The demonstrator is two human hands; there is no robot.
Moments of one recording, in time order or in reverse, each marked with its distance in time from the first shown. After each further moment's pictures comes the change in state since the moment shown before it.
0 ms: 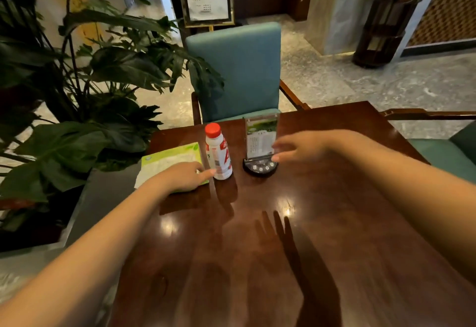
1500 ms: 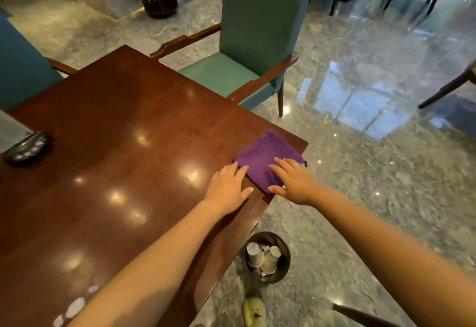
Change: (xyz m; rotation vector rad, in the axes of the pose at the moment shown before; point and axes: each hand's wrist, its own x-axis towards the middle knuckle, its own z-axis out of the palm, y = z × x) left_hand -0.207 0.379 0.369 0.370 0.031 1.034; right_hand -0.427 0.202 0.392 0.174 0.271 0.768
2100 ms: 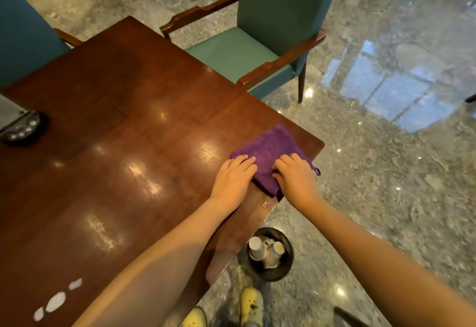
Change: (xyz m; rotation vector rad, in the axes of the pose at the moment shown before) left_hand 0.046 -0.001 0.036 0.042 0.273 0.098; right_hand 0.051 0.012 0.032 0.133 0.465 -0.088
